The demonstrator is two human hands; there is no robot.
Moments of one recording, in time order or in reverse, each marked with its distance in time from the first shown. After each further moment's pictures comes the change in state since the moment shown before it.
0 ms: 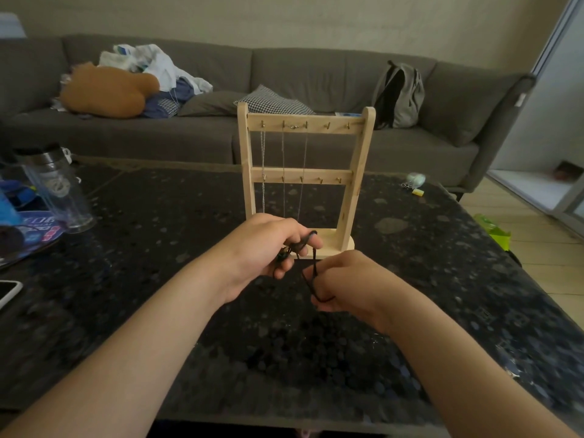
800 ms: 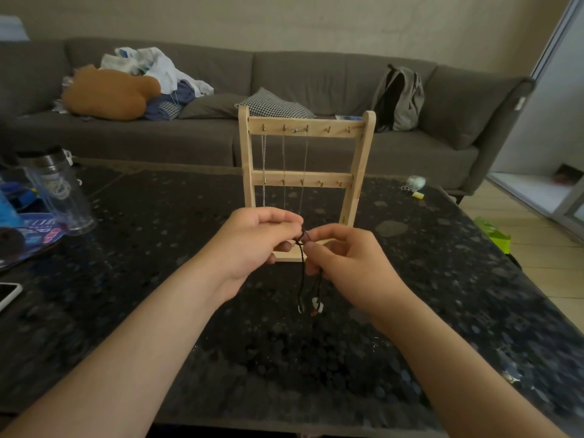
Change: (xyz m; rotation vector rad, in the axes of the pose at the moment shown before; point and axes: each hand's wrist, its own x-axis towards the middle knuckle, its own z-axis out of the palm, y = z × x) left_hand 0.004 -0.004 -0.006 -0.026 0.229 0.051; right_hand -0.012 -0.005 -0.001 -0.072 0.172 -0.503
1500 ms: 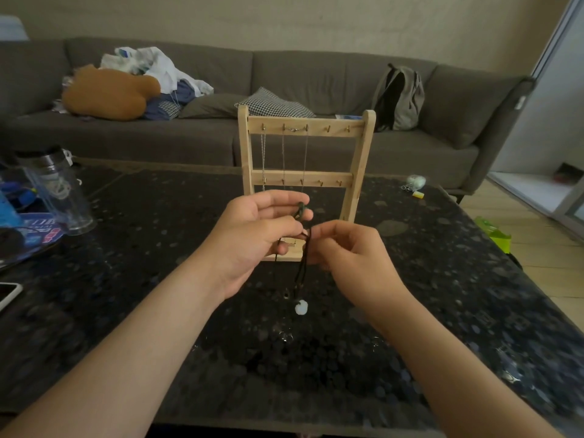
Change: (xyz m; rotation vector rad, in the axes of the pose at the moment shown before) left_hand -0.007 0.007 -0.001 -0.238 -0.109 0.159; right_hand 0.001 0.001 0.000 0.026 0.073 -0.073
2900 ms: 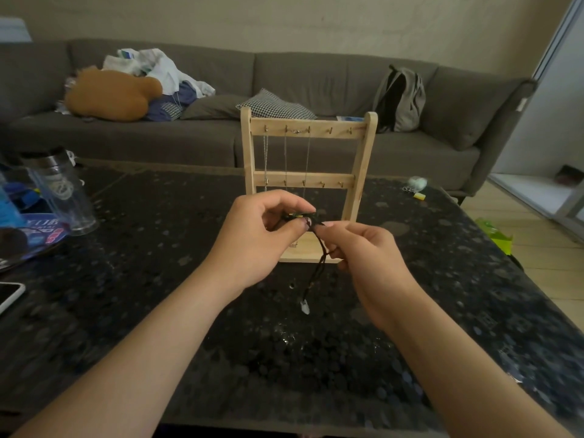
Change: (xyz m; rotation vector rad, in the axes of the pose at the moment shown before) left_hand 0.003 -0.012 -0.001 0.438 0.097 0.320; right_hand 0.001 -0.007 -0.002 0.321 0.056 0.144
